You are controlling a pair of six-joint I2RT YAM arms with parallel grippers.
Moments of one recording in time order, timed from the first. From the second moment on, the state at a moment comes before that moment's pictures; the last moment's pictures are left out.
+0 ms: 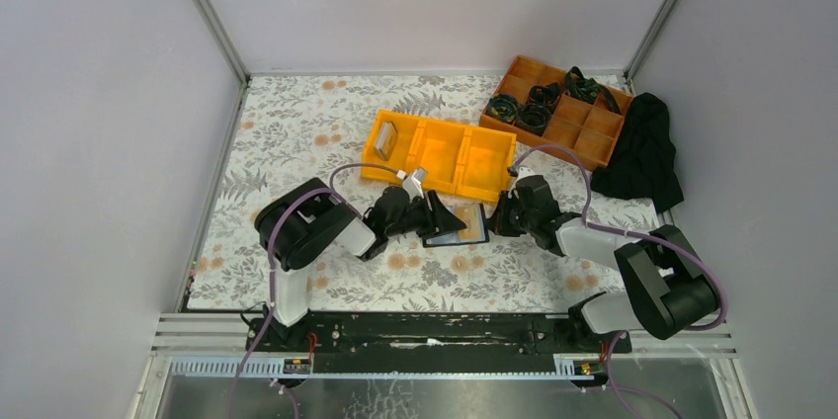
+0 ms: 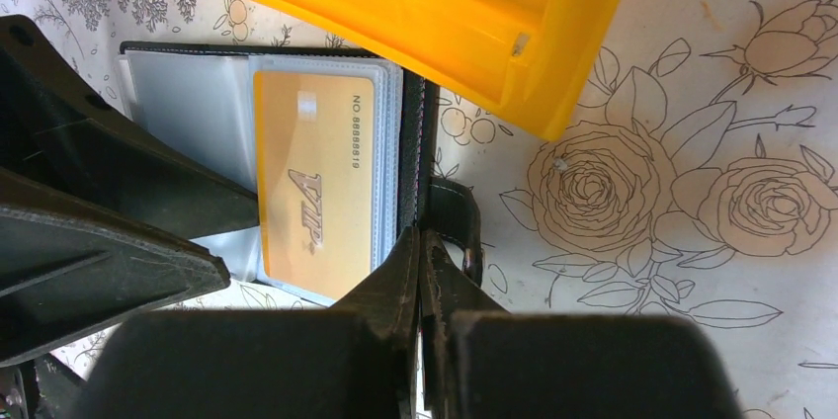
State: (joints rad) left arm -0.73 1.92 0.58 0.97 0.38 -1.07; right arm 0.45 1.39 0.45 0.14 -0.18 0.51
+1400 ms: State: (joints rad) left arm -0.72 2.05 0.59 1.21 0.47 -1.20; right arm 0.46 1.45 0.45 0.25 -0.21 0.53
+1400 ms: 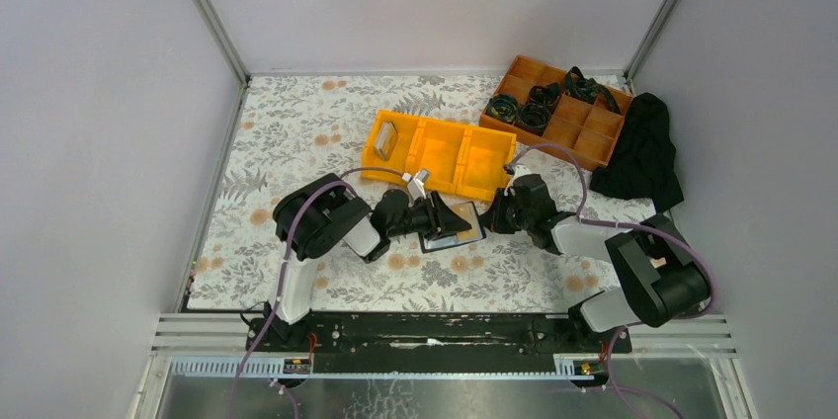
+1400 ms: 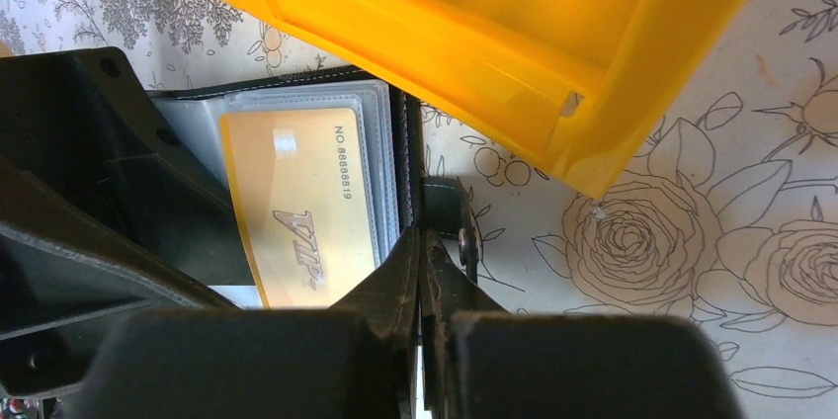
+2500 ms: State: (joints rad) left arm -0.69 2.07 0.58 1.24 0.51 -1.23; right arm 0.46 1.49 0.45 0.30 -0.26 0.59
